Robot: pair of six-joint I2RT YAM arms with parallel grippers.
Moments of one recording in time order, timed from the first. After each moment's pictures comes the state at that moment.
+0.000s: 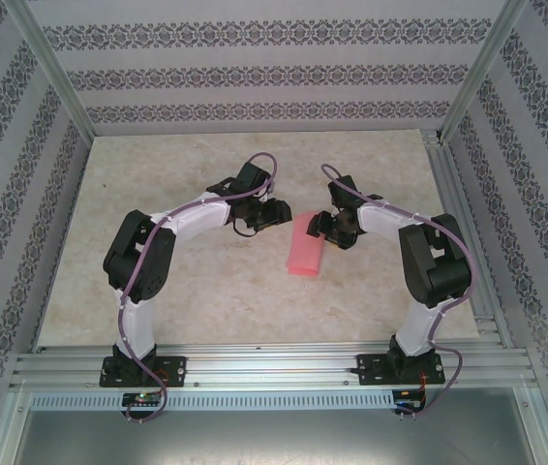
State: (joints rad) left arm -0.58 1.97 1.43 -0.40 0.38 -0.77; right arm 0.33 1.81 1.08 -0.49 -0.22 0.63
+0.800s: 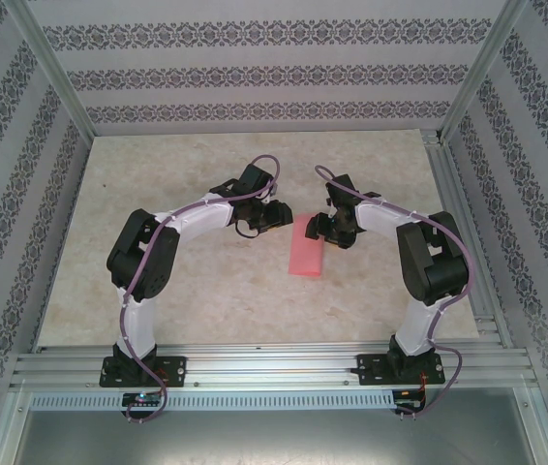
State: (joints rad) left arm -0.59 2.00 1.43 -0.39 0.40 -0.78; right arm 0.34 1.83 1.12 -0.55 -0.23 0.52
